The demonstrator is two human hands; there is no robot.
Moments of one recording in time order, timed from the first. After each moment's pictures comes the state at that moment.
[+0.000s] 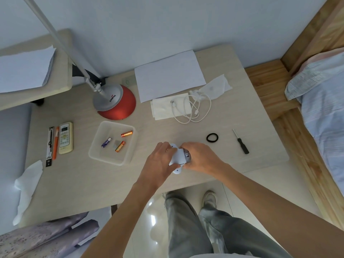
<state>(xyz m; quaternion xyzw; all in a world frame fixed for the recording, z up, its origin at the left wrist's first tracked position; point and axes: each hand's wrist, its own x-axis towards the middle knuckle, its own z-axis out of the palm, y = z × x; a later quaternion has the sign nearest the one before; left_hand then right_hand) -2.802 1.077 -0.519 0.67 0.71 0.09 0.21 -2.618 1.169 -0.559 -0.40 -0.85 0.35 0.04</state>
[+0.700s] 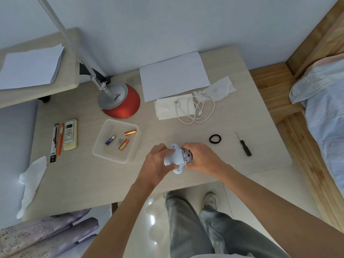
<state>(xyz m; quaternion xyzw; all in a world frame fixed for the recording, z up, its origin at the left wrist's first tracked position) -2.817 1.068 -0.531 0.63 0.72 0.18 0.24 -2.620 1.171 -0.556 -0.39 -0.84 0.38 0.03</state>
